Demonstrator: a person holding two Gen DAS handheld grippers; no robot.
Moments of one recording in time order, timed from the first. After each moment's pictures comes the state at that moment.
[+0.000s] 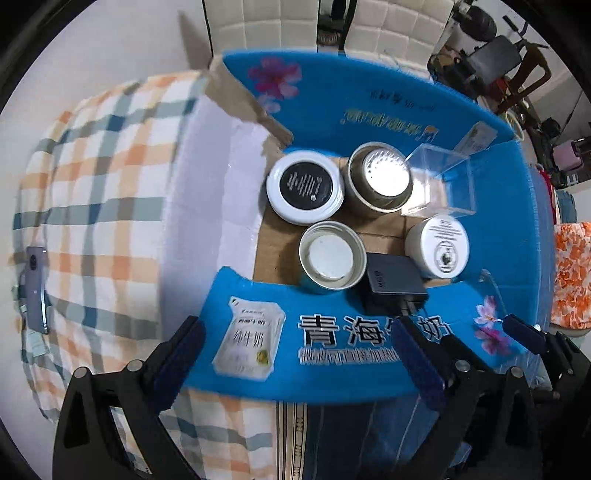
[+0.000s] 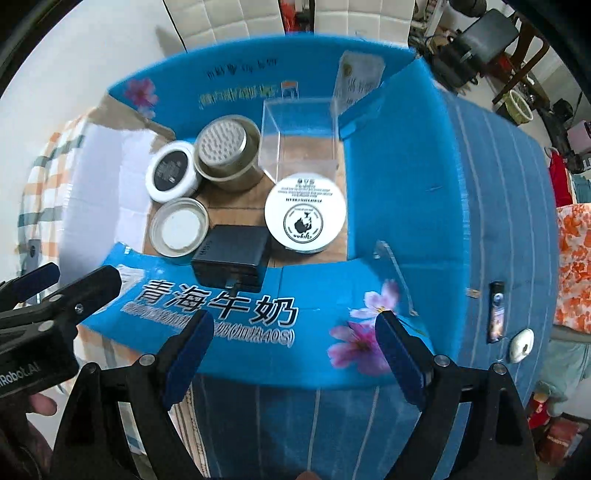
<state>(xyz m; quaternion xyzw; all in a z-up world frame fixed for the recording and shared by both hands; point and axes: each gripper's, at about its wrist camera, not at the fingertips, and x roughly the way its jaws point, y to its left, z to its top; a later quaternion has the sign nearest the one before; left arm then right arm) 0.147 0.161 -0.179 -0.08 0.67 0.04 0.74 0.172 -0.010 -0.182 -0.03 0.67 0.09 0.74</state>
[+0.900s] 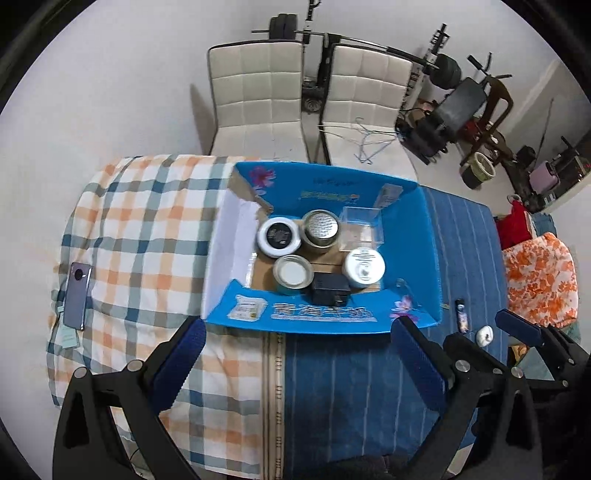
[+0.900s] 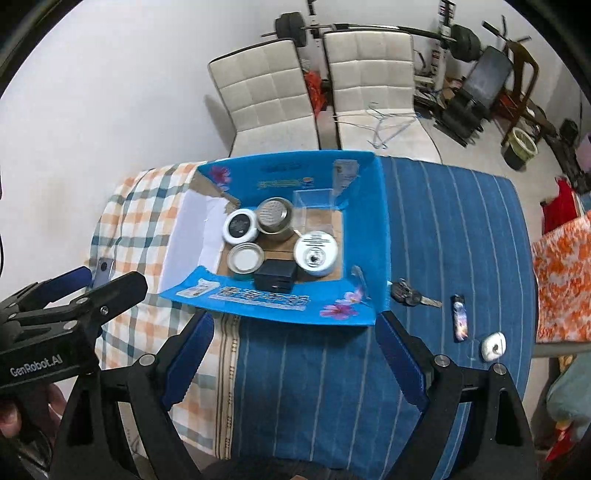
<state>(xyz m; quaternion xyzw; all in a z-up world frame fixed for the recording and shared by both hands) 0.104 0.124 -0.036 -0.07 0.57 0.03 0.82 0.103 -0.091 -0.014 0.04 0.58 0.13 0.80</state>
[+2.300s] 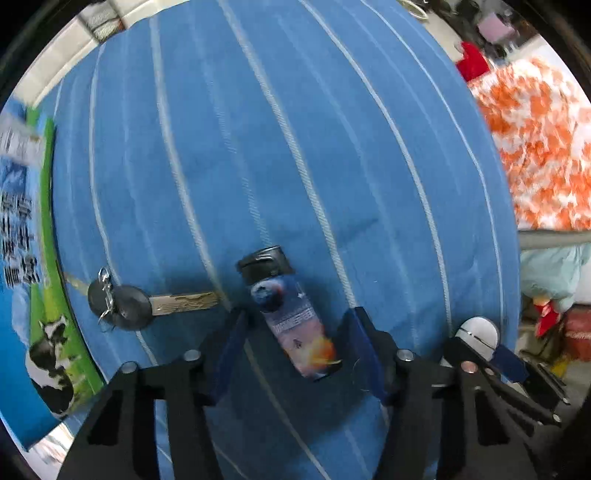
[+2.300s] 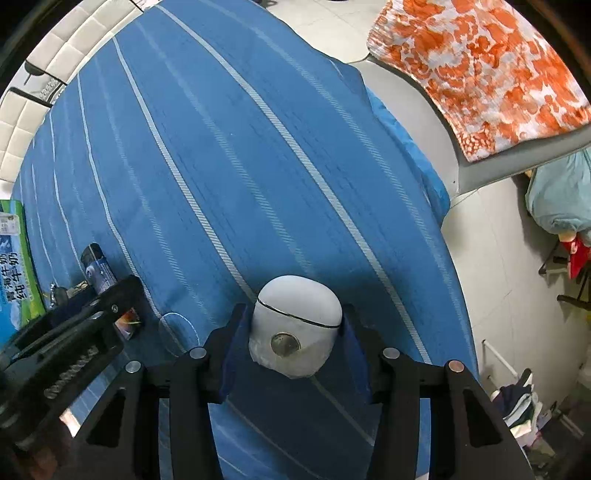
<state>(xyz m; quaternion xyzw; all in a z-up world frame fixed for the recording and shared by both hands) 0.191 -0.276 -0.304 0.07 0.71 -0.11 0.69 0.103 -0.442 -0.278 0.18 0.71 -0.14 0.67</state>
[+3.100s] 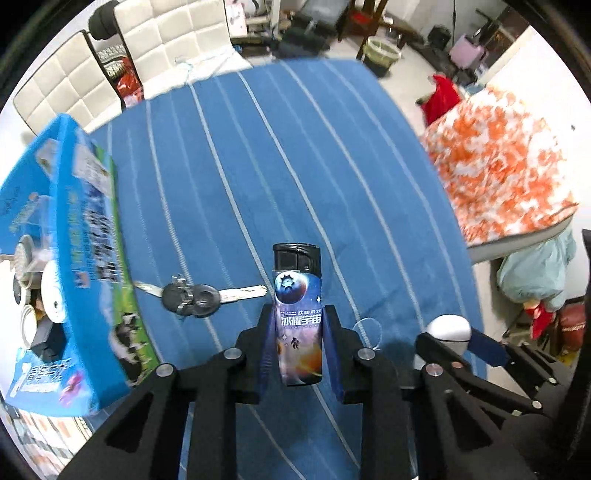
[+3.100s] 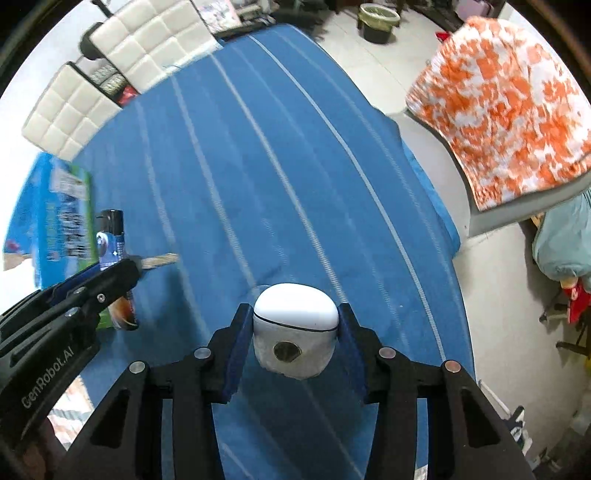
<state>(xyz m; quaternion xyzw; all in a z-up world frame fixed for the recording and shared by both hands) 0.164 -0.222 -0.203 0.04 0.64 -0.15 0.75 0.098 -0.365 -0.179 0.15 0.65 -0.07 0.74</state>
